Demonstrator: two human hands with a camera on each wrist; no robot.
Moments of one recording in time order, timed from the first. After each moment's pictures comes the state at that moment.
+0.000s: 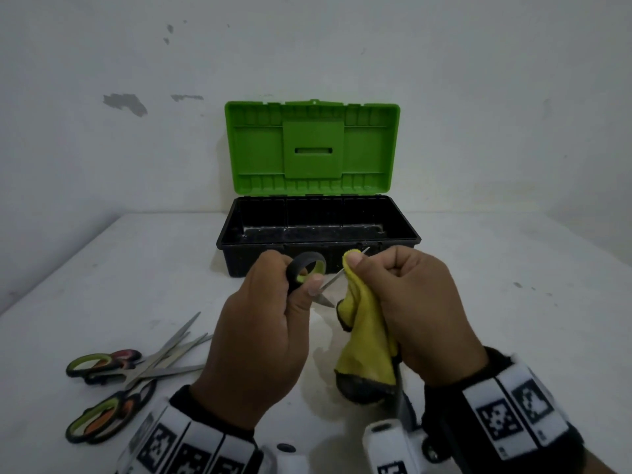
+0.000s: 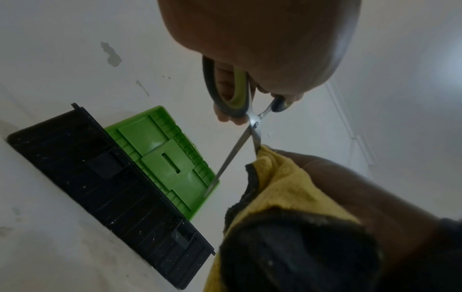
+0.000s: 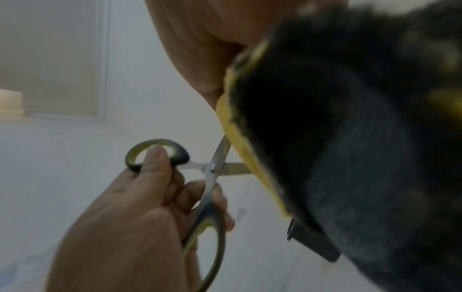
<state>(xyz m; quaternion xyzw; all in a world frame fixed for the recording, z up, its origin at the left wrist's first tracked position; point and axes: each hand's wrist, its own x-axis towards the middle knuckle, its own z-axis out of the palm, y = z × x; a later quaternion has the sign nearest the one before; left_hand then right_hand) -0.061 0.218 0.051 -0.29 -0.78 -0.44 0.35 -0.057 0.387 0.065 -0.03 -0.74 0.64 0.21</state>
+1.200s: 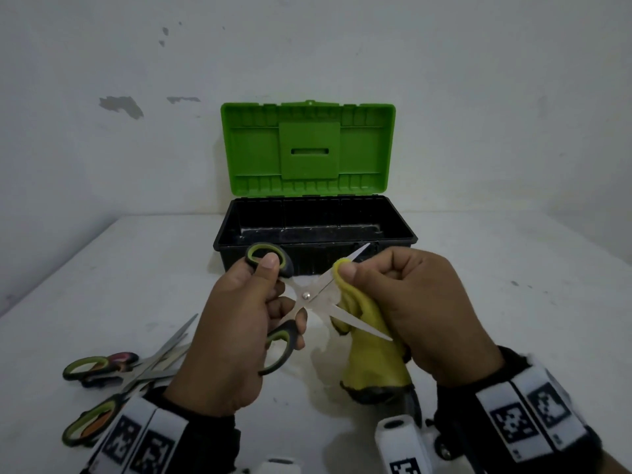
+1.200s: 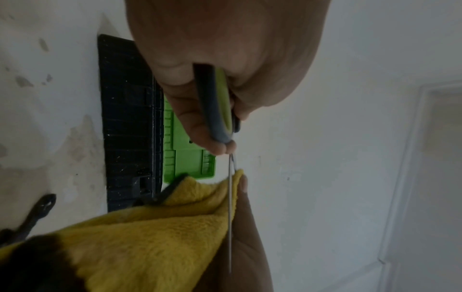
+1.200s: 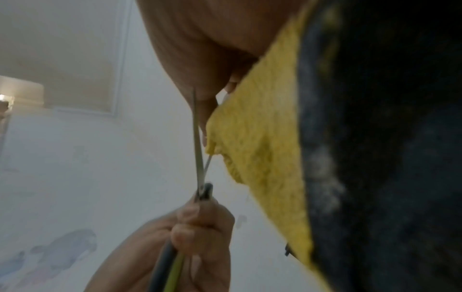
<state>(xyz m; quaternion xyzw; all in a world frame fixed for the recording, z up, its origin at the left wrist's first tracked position) -0.069 0.220 0.066 -0.03 -0.58 -0.82 -0.03 -0.039 0.392 0.084 0.01 -0.75 0.65 0.15</state>
